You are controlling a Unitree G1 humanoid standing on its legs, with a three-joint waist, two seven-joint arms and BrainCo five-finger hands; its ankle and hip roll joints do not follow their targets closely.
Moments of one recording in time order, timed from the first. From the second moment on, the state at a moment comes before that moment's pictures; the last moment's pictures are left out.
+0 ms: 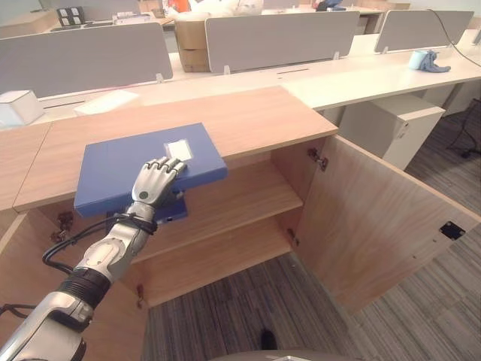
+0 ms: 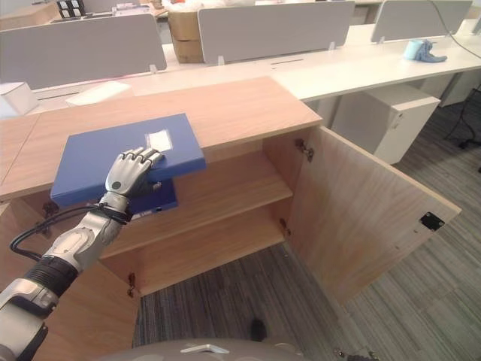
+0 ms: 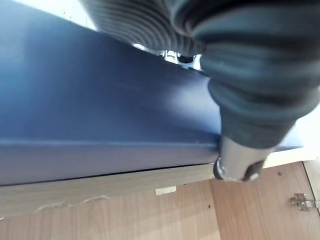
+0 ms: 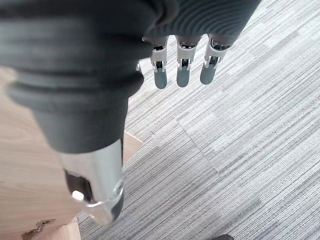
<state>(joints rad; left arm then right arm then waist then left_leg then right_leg) -0.37 0.72 -0.45 0.39 0.83 -0.08 0.37 0.10 -0.22 0.04 1.25 0.30 -0.04 -0.15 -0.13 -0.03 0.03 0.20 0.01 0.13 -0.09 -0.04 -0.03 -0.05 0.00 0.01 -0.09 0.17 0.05</state>
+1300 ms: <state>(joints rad) -0.33 0.42 -0.13 -0.24 -0.53 -0.28 0.20 -0.19 -0.31 0.13 0.97 0.33 -0.01 -0.14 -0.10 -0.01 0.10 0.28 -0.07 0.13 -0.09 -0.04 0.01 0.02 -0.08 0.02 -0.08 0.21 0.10</state>
